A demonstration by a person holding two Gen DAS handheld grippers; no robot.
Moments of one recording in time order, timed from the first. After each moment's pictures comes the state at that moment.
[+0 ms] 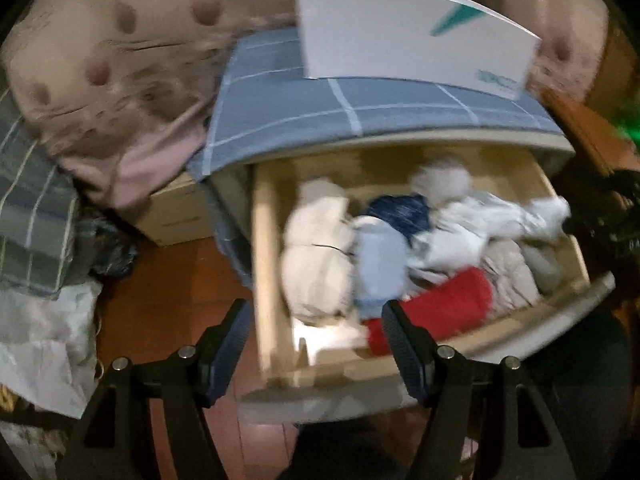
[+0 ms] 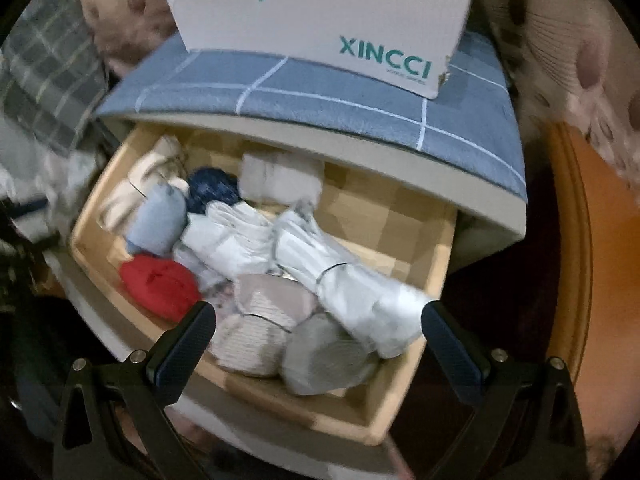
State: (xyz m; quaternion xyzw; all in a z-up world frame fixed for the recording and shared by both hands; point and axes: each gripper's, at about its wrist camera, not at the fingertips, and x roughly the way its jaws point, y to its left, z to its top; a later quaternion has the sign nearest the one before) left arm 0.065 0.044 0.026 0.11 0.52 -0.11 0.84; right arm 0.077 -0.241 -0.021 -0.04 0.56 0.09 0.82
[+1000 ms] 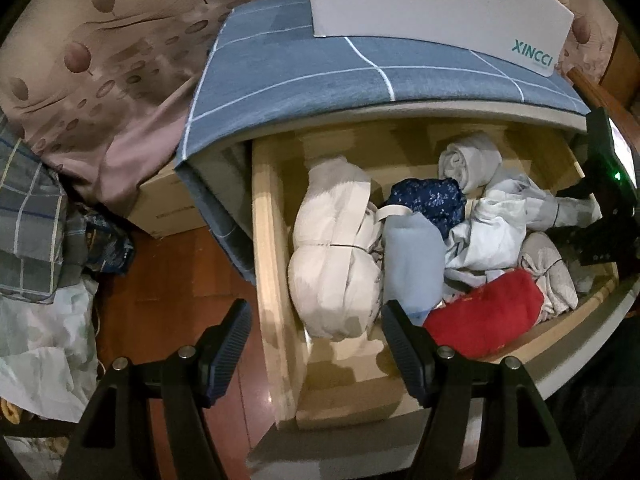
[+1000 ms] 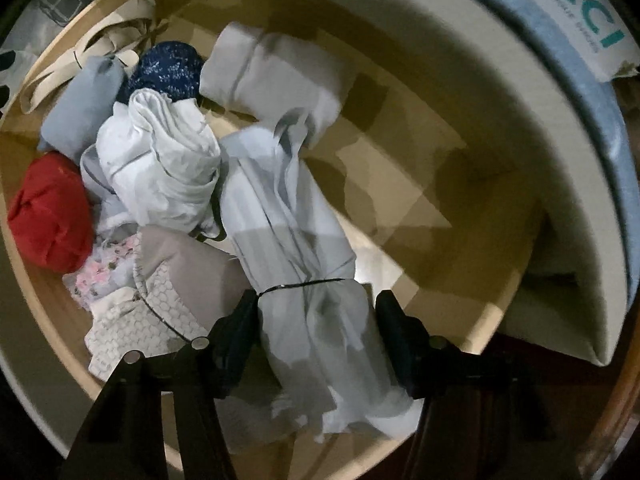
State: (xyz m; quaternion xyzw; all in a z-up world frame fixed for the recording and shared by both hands) left arm 0.105 0.043 -0.019 0.13 0.55 -0.12 0.82; right arm 0.122 -0.219 -0.125 -0.21 0.63 0.13 0.74
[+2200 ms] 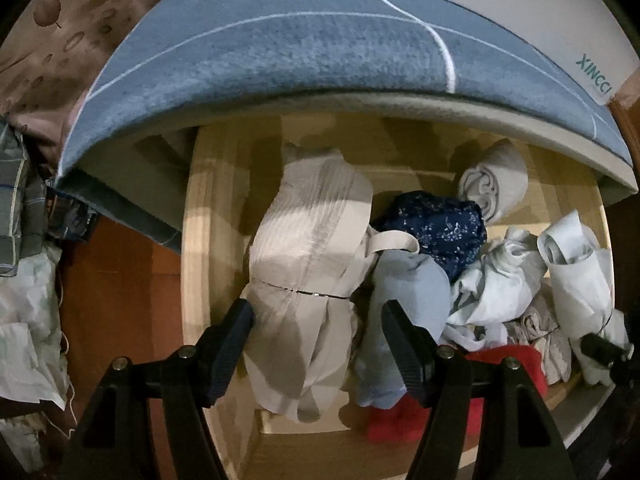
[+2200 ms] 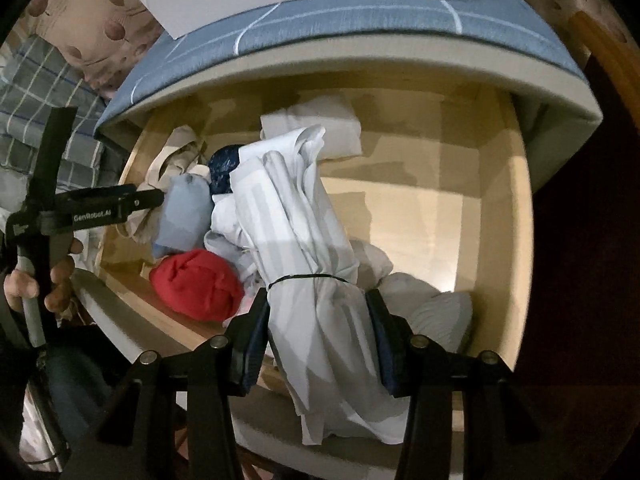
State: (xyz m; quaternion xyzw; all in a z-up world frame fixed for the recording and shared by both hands) left arm 0.163 0.020 -0.067 0.06 0.62 -0.11 0.78; right arm 0.037 -0.233 -0.082 0.11 0.58 0.10 0.80
